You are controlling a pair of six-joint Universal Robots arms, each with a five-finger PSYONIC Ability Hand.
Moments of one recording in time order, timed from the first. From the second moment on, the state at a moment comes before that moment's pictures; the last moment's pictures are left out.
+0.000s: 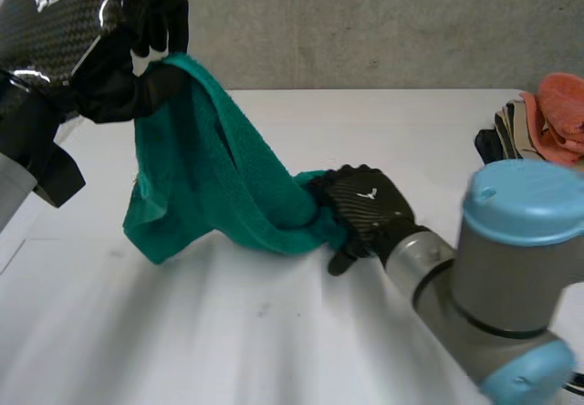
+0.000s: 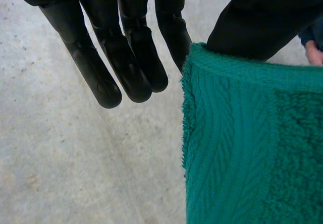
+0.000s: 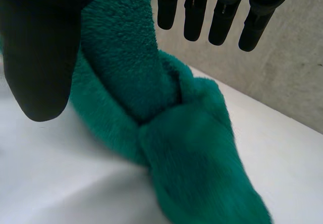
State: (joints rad) left arm 4.32 -1.25 -1.70 3.29 -1.29 3.13; right arm 2.21 -1.19 1.59 -0.15 1.47 3.03; left_hand 1.17 1.20 1.19 1.20 0.97; right_hand 0.30 0.31 0.31 0.31 0.12
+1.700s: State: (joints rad) left arm 4.29 -1.85 -1.86 3.78 -1.46 3.40; right arm 1.98 -0.83 1.01 0.09 1.39 2.60; left_hand 1.17 1.20 1.20 1.20 0.97; right_hand 1.08 1.13 1.14 1.14 0.94
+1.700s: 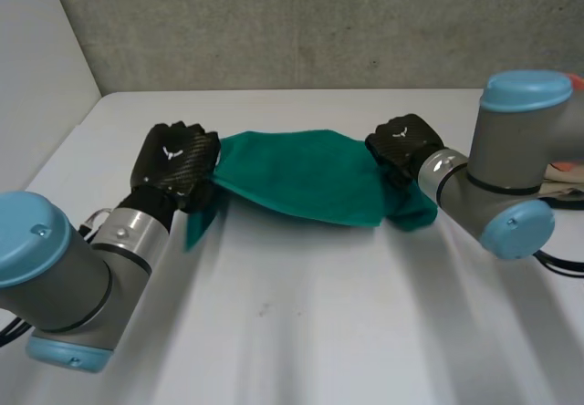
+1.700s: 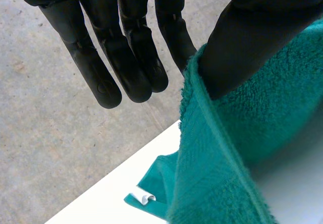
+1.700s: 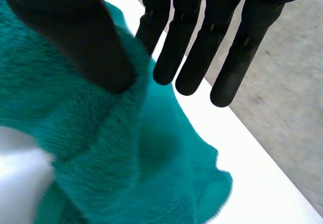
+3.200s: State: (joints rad) left arm 4.22 -1.54 -1.95 3.56 -1.46 3.39; right arm 1.89 -1.08 1.16 0.17 1.41 2.23; left_hand 1.17 1.20 1.20 1.20 0.97; right_hand 1.12 1.18 1.19 1.20 0.99
